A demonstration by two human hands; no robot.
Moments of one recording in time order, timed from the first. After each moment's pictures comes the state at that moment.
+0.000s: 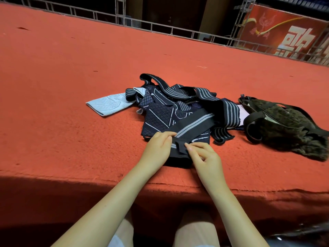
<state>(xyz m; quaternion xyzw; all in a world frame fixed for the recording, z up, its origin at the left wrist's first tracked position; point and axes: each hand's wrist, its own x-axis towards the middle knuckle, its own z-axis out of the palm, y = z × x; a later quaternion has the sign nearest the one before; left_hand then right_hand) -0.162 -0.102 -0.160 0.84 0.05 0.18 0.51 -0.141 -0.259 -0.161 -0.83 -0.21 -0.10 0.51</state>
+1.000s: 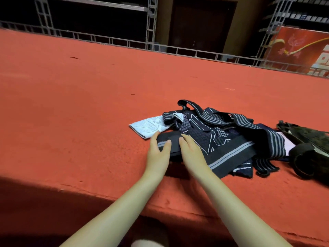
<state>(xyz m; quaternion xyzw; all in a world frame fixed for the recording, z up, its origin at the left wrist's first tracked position) -0.191 -0.010 -0.132 0.67 0.19 0.33 0.64 -0.132 -0.097 -0.117 -0.83 -0.26 0.02 0.50</state>
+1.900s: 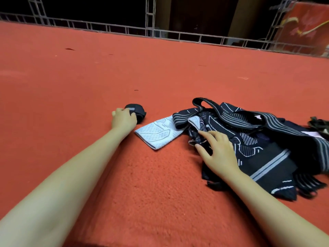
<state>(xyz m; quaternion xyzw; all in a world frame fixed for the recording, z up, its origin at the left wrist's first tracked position) -0.069 0.243 -0.140 0.88 0.35 0.21 0.24 -0.032 -0.083 -0.149 -0.90 -0.33 -0.17 0.24</state>
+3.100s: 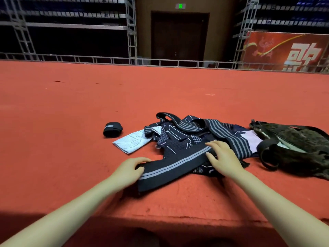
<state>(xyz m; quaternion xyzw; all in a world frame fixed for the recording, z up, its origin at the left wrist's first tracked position) -0.204 0.038 -0.113 0.94 0.05 0.08 0.34 -0.039 -0.255 -0.112 -0.91 -0.30 -0.17 0.22</state>
